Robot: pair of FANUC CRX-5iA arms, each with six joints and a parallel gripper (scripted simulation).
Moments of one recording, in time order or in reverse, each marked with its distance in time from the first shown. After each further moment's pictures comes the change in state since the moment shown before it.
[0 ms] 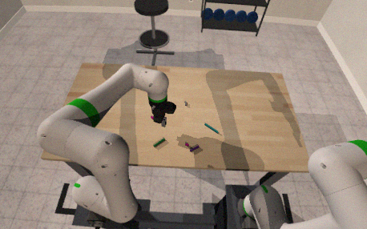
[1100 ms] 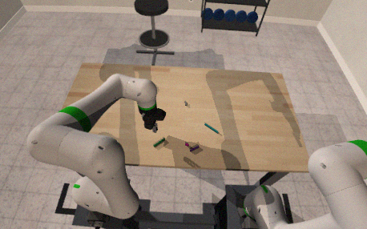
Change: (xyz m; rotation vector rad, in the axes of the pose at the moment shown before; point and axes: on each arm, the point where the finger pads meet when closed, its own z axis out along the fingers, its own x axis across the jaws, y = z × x) left arm 0.036 0.041 0.035 0.006 -0.004 -0.011; right arm 0.000 0.000 0.000 0.000 0.000 0.000
